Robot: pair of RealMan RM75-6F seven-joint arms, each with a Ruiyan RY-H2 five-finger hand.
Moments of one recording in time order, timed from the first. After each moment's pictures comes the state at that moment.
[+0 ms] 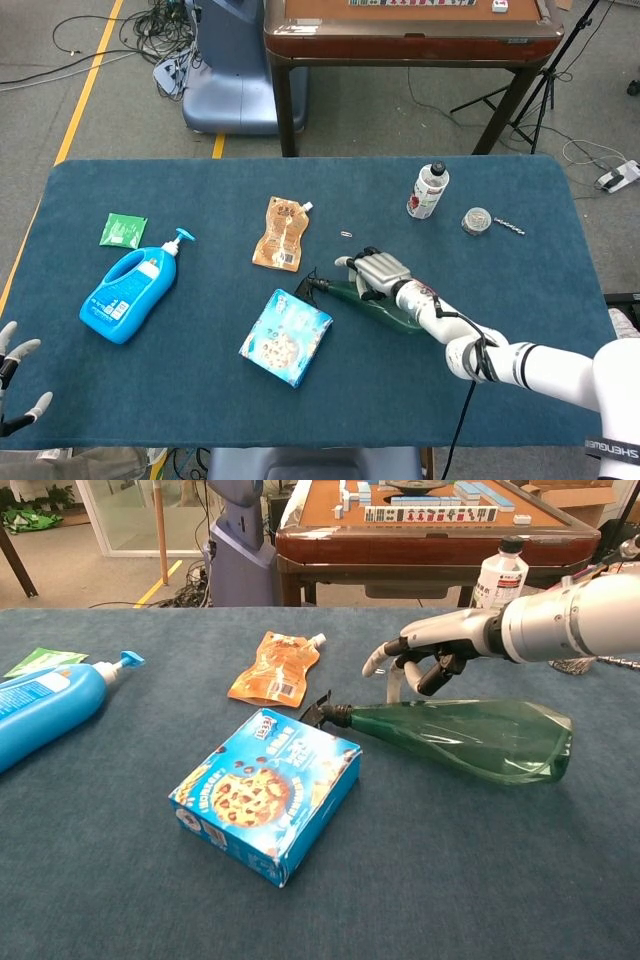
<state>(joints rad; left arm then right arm) 0.06 -1.05 0.01 -1.66 1.55 1.60 0.00 1.04 -1.40 0.15 -1.42 -0.84 0.43 -0.11</state>
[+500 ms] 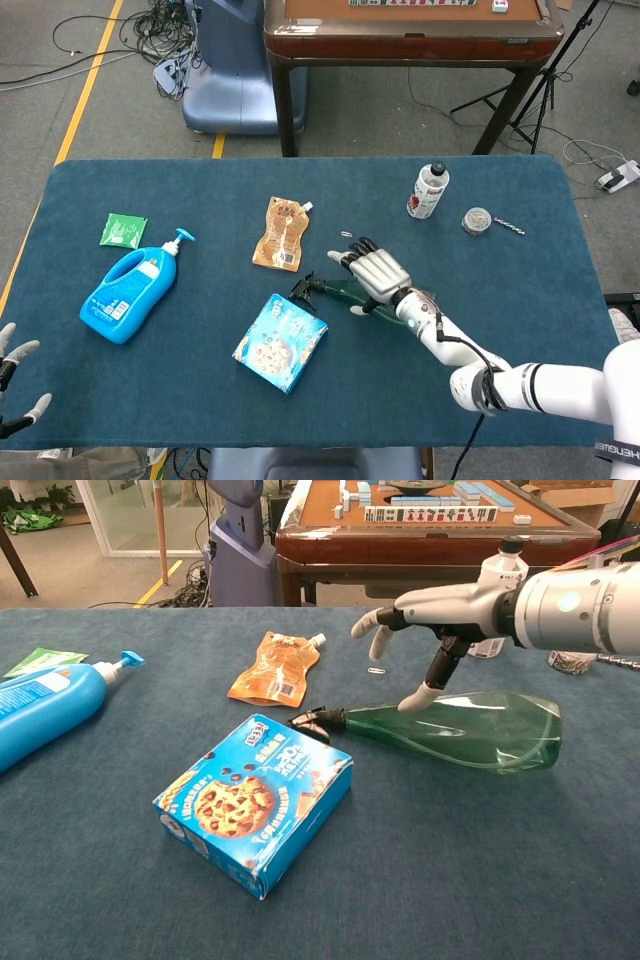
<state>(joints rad) 0.07 -1.05 0.02 -1.66 1.56 1.61 -0.01 1.03 -1.35 0.07 -1.65 -0.84 0.81 -0.40</state>
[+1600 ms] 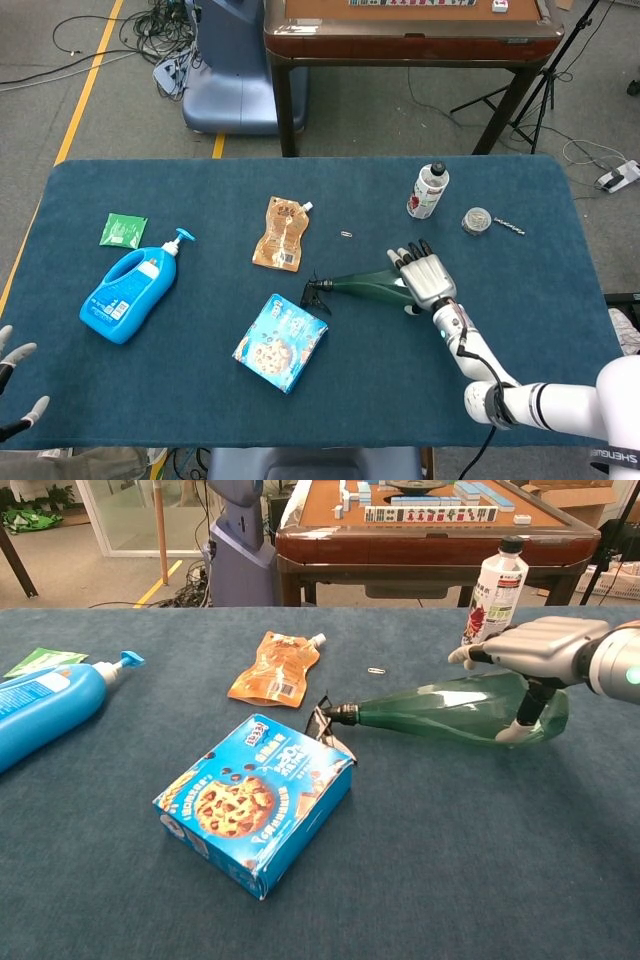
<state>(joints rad) 0.08 -1.05 0.02 -1.65 1.56 1.62 -0.02 0.91 -1.43 -0.02 -1.51 -0.70 0.96 -0.71</state>
